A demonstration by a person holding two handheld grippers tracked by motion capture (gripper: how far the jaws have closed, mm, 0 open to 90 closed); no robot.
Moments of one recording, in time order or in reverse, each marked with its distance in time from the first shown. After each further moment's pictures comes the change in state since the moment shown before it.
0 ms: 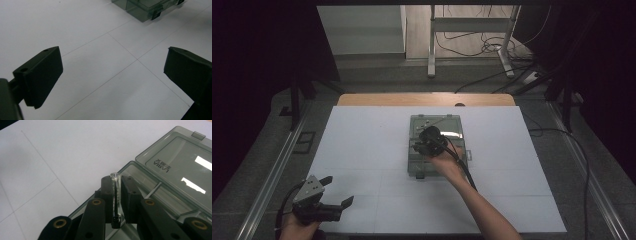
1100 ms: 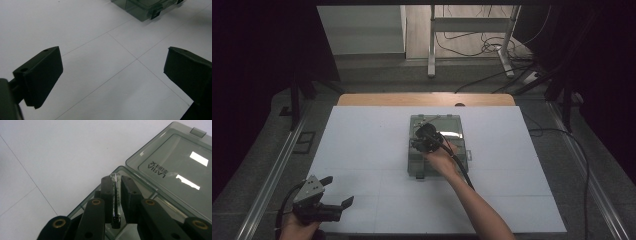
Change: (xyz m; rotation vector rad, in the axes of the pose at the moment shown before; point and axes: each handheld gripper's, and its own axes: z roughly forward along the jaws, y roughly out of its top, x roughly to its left) left arm 0.000 0.000 0.000 0.002 -0.003 0.002; right arm -0.012 0.005 0.031 0.022 -0.039 0.021
